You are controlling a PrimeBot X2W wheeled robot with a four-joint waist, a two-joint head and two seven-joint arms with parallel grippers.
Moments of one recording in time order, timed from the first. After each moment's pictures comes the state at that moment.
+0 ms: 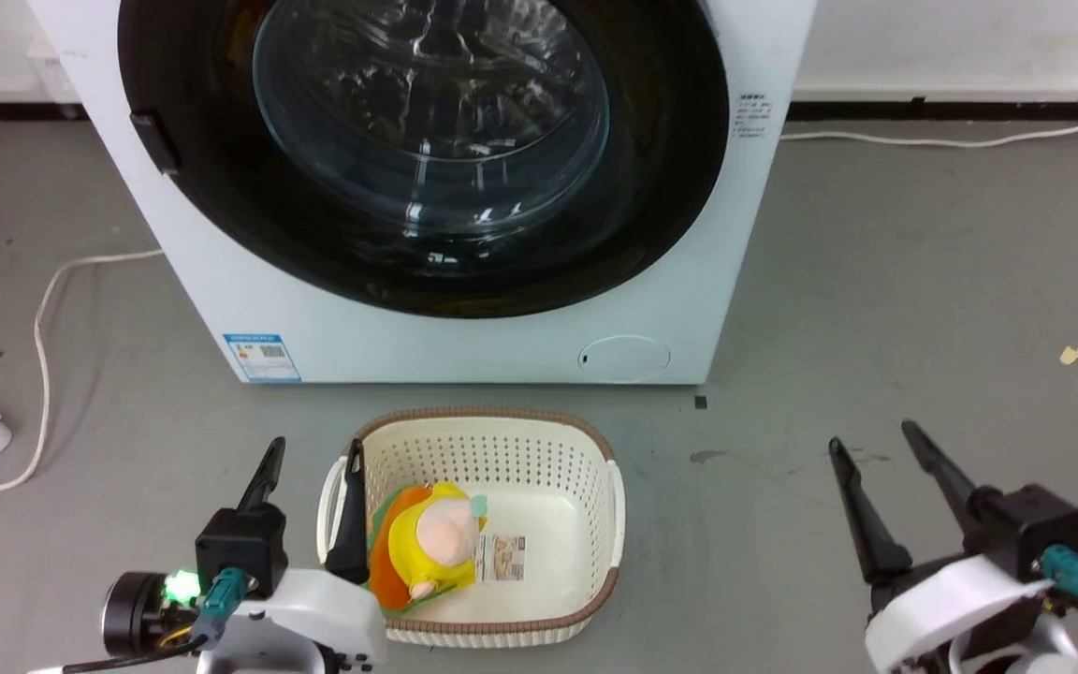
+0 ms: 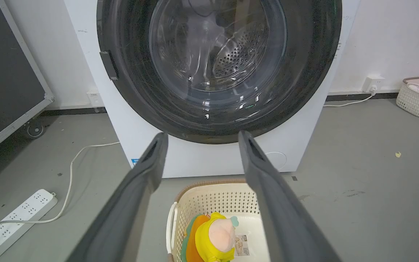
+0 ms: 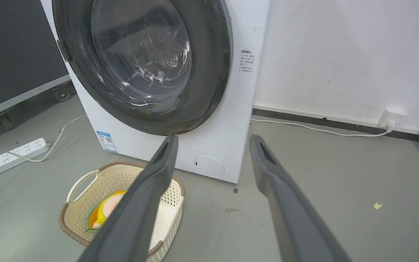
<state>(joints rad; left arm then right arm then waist) -0.03 0.05 -0.04 0.01 -0.01 0.02 -0.05 -0.04 -0.09 0.01 0.00 0.08 0.13 -0.04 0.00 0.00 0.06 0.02</state>
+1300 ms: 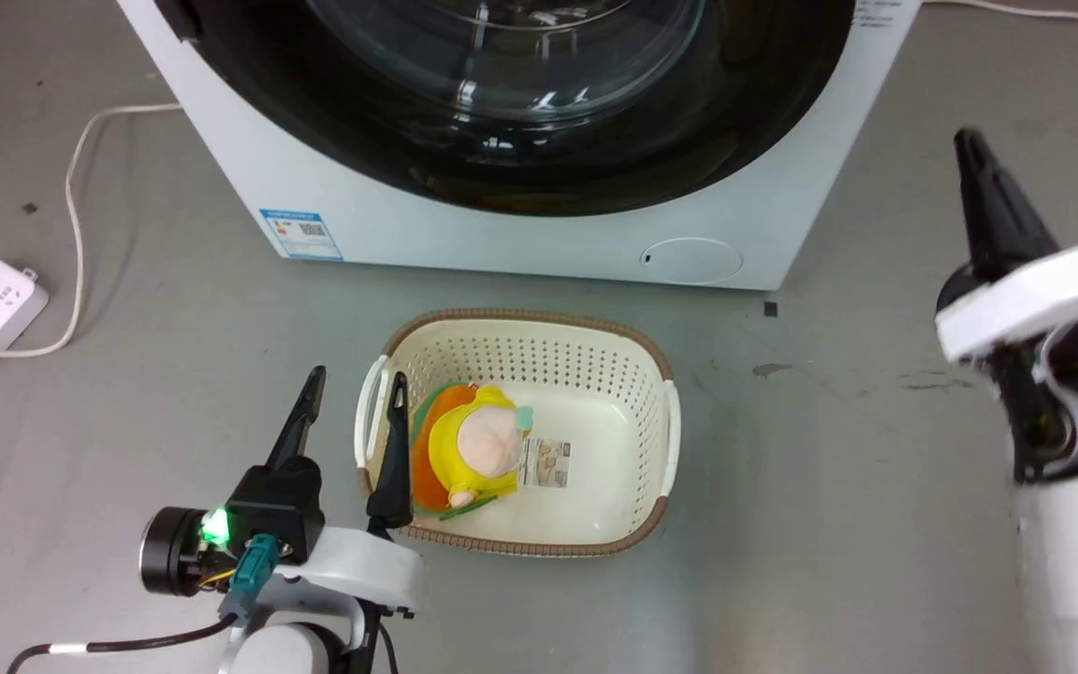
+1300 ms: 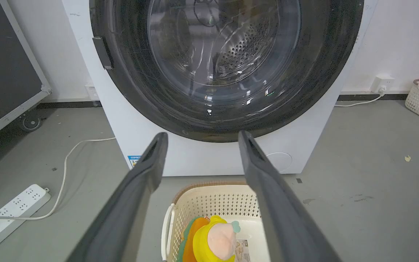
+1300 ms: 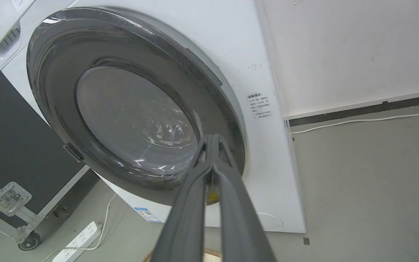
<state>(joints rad) -0.13 0.05 -0.13 0.00 -0.04 0.05 -0.13 -0.57 -0.10 -0.09 0.22 0.47 0.13 0.10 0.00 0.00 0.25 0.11</state>
